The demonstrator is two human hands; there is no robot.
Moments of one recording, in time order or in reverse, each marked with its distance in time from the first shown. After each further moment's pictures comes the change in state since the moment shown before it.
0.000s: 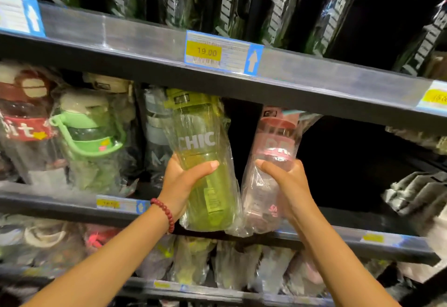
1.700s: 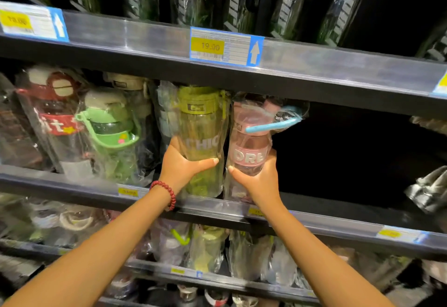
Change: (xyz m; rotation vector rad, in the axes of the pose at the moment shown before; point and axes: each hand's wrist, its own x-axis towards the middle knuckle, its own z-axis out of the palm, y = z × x) left_hand 0.021 -0.001 -0.029 0.541 0.120 0.191; right_hand 0.008 0.050 0.055 -0.134 -0.065 -0.275
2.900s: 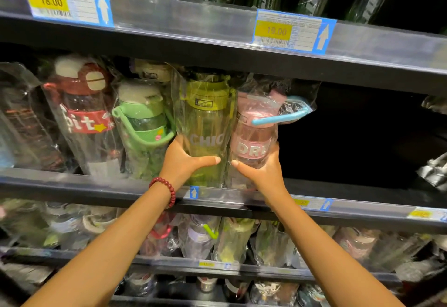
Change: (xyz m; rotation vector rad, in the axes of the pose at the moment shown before) left_hand 0.019 -0.028 -0.071 -0.013 -0.137 -0.052; right_hand -0.016 -0.019 0.070 0.050 -0.038 -0.016
